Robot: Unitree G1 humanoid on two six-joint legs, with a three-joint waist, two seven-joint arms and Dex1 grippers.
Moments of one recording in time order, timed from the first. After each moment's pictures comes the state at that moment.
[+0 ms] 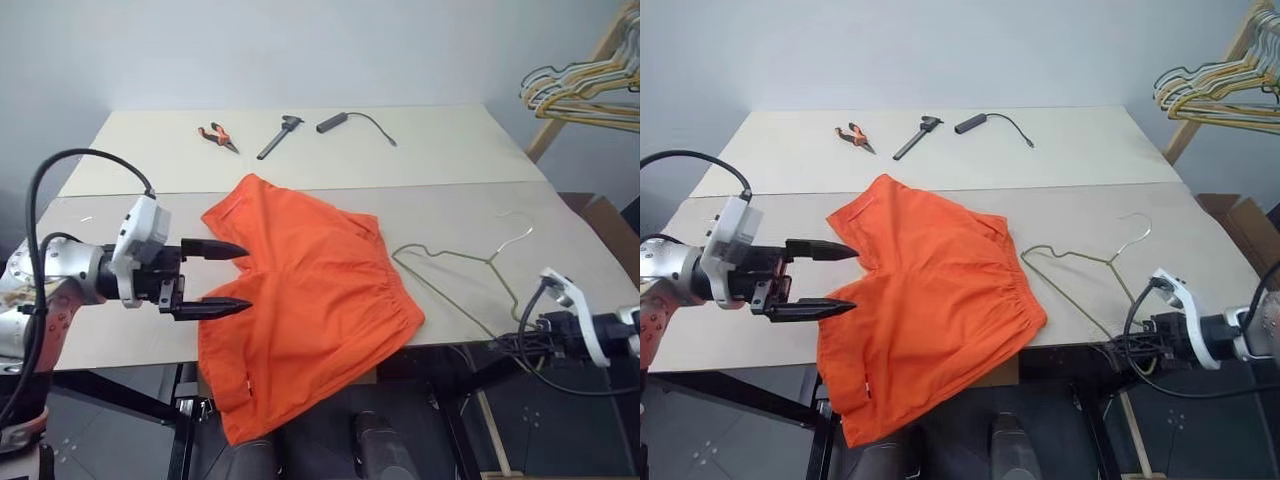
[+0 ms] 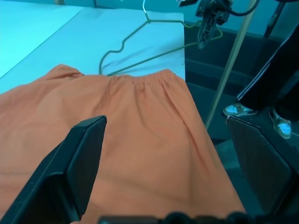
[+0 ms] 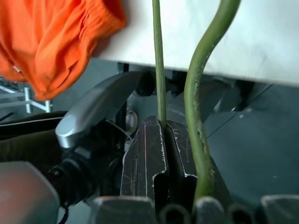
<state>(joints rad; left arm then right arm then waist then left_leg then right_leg) -0.31 0.94 0.22 -0.28 -0.71 0.60 -1.32 -0.25 -1.16 -0.16 -0.03 0.74 1.58 1.10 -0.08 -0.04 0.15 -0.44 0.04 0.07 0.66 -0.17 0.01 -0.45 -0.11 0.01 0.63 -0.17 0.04</state>
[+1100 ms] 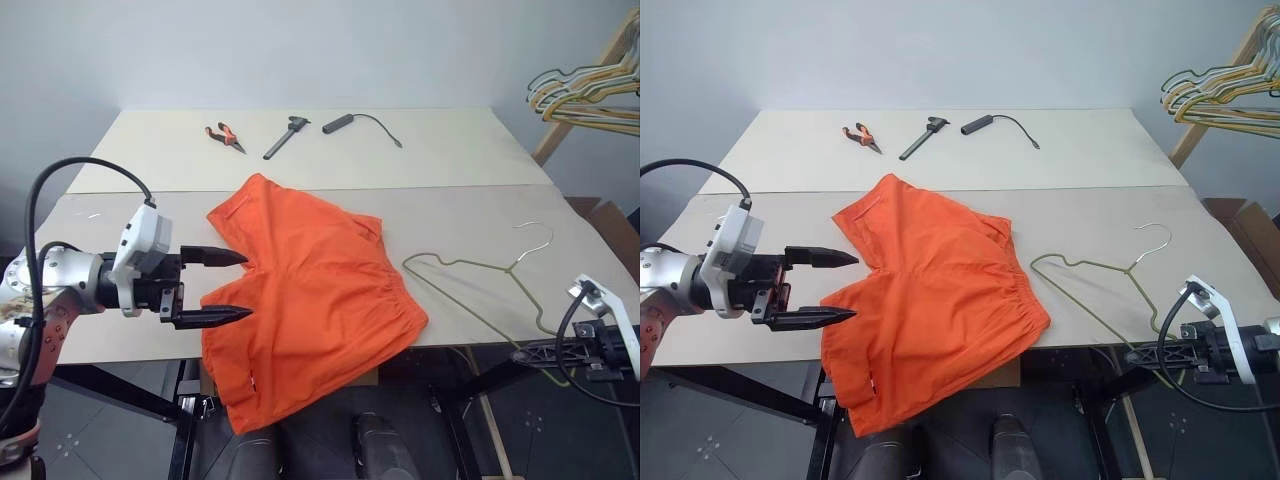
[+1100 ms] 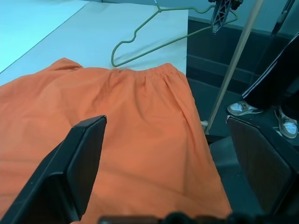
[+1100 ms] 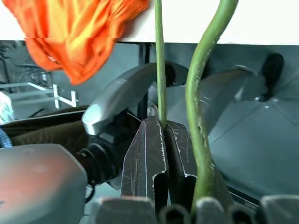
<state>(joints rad) -0.27 0.96 0.22 -0.32 -0.71 0.59 -1.29 -0.19 -1.31 -0.09 0.08 0.82 1.48 1.23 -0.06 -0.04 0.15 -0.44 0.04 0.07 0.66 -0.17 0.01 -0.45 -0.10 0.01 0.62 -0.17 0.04</state>
